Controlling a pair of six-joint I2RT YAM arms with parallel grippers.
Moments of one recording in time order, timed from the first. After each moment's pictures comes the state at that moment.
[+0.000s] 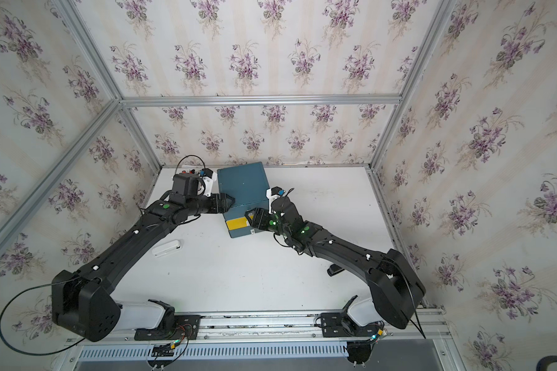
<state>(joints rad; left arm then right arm) -0.32 1.38 1.16 -0.47 0.25 -0.32 0.79 1.45 0.95 0.07 -0.15 0.86</state>
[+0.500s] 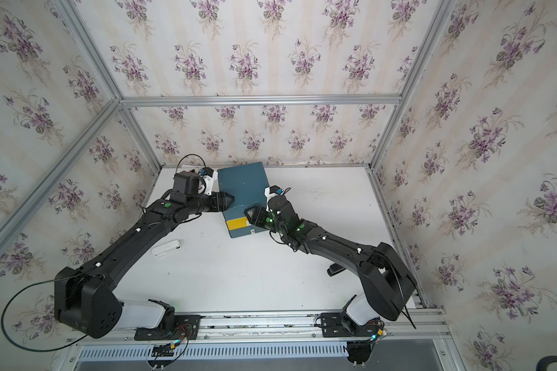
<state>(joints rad) -0.31 1.40 1.16 -0.44 0.26 -0.32 0.79 1.52 0.98 0.13 -0.15 0.93</state>
